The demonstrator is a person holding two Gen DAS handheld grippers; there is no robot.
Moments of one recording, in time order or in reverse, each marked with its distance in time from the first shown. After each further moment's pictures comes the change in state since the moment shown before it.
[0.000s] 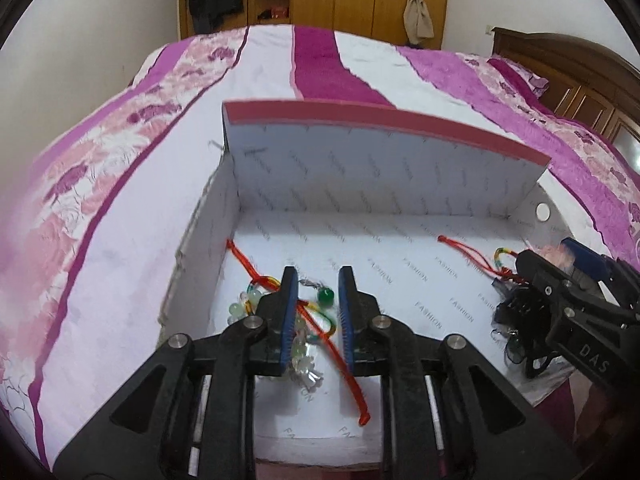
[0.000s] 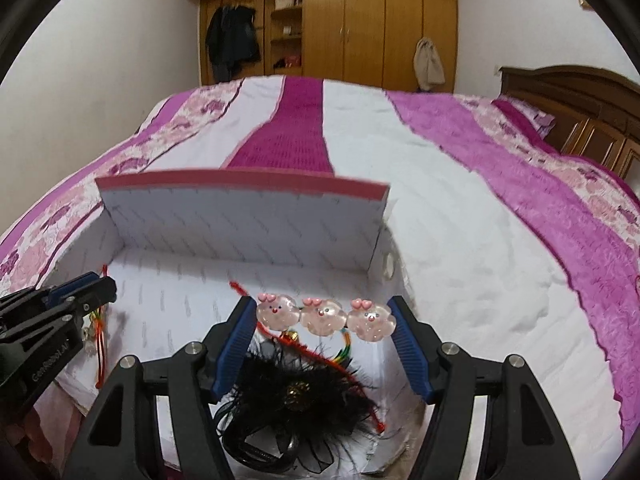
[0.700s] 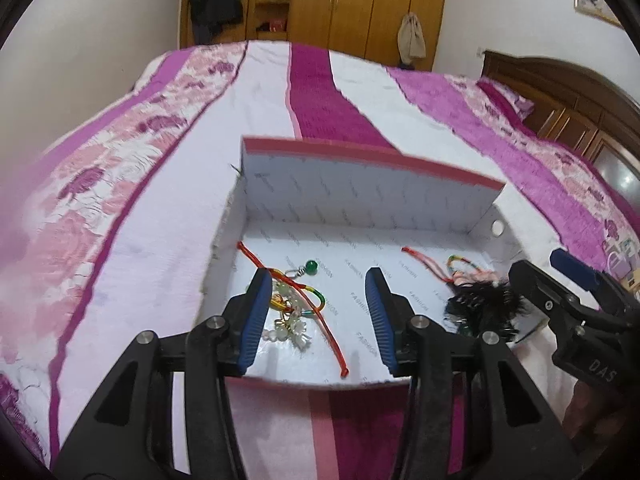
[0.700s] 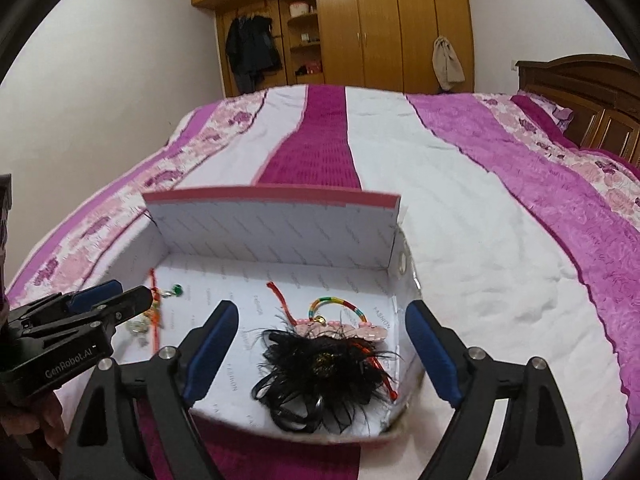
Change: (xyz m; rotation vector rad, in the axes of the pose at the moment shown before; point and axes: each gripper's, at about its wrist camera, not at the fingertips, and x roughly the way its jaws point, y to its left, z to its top) left arm -0.059 0.007 -0.002 -0.034 -0.082 -0.061; right arm -0.053 -0.005 -0.003 0.029 -0.077 0.124
